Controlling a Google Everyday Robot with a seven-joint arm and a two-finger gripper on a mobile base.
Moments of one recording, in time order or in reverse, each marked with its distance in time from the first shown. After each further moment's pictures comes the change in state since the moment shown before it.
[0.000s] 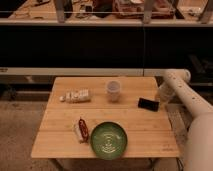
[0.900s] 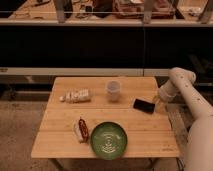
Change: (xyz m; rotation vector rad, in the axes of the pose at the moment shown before) arm -0.034 0.009 -0.007 0.012 -0.263 0.051
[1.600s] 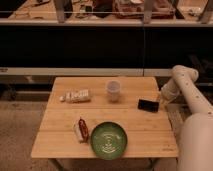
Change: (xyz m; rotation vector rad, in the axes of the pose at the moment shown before) arm 0.042 -0.004 -0.010 -0.042 0.143 -0.058
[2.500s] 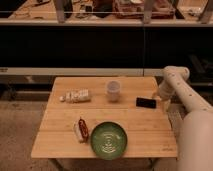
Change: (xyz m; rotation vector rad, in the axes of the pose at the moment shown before) arm -0.010 -0.003 0.010 -0.060 0.089 0.001
